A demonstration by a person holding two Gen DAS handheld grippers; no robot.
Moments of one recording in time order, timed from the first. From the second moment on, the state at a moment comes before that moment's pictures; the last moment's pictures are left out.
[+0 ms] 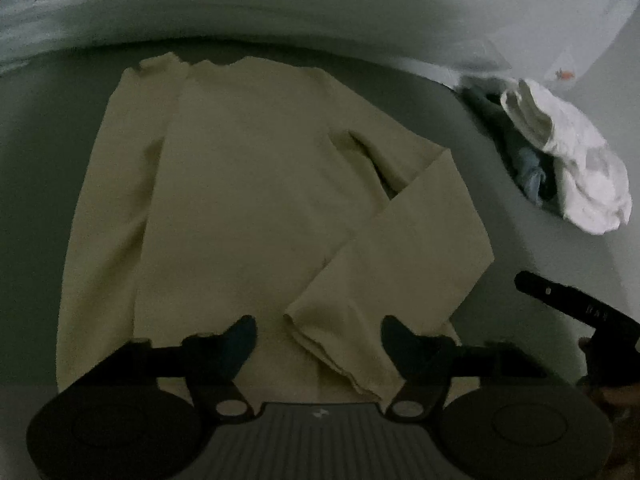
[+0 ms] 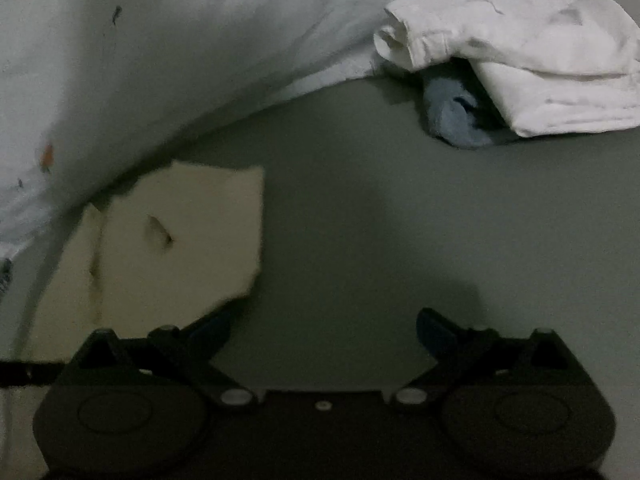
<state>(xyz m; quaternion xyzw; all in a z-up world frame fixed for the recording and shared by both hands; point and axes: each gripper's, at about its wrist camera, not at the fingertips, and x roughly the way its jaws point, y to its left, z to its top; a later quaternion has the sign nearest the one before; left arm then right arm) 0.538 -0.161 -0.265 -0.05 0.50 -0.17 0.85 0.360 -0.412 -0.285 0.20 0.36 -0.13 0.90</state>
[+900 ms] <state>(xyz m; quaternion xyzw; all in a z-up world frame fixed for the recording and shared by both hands) 0.567 -0.032 -0.166 -0.21 0.35 -0.15 0.90 0.333 -0.343 -0.281 0.21 0.40 -0.14 0.88</state>
